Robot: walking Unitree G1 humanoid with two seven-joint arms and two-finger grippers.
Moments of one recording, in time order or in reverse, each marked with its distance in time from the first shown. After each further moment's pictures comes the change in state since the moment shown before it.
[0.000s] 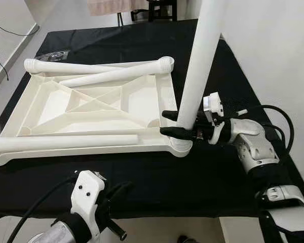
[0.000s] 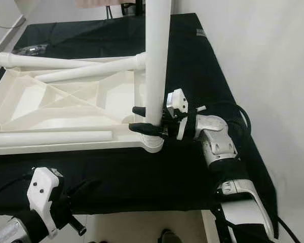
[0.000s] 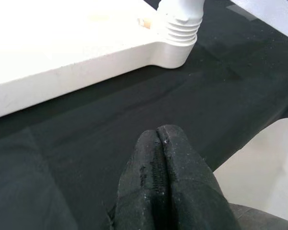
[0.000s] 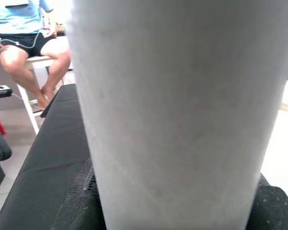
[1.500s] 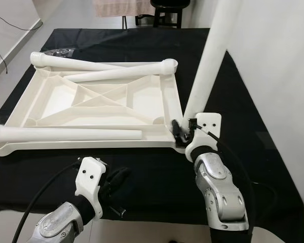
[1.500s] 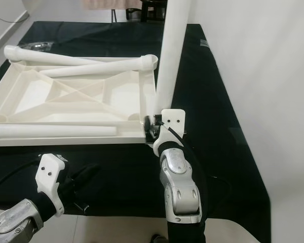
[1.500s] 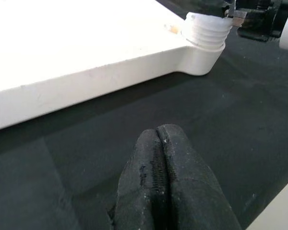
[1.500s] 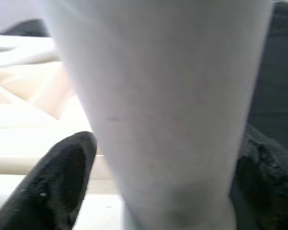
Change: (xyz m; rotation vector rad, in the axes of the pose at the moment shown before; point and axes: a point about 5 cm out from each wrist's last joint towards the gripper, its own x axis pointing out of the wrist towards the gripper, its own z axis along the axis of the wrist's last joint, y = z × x) left arm 0.032 0.025 -0.006 0.016 -0.048 0.038; right arm 0.039 0.066 -0.010 0.269 0.019 -1.117
